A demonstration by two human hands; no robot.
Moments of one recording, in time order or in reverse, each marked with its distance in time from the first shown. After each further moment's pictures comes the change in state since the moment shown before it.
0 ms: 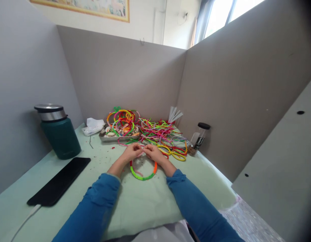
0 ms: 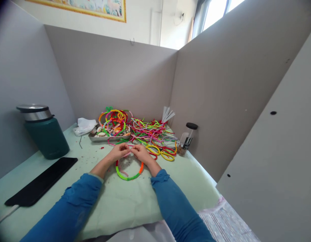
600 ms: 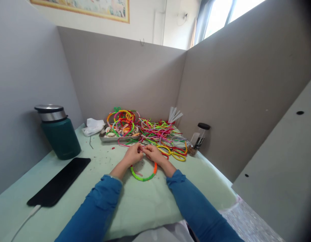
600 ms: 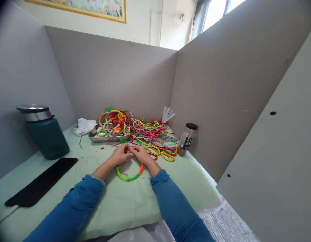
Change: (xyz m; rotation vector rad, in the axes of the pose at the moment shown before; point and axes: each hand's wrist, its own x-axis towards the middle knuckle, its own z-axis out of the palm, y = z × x) left_hand -0.002 -0.005 0.007 0.427 0.112 0.083; right_hand 0.004 0.003 0.002 -0.017 0.000 -0.016
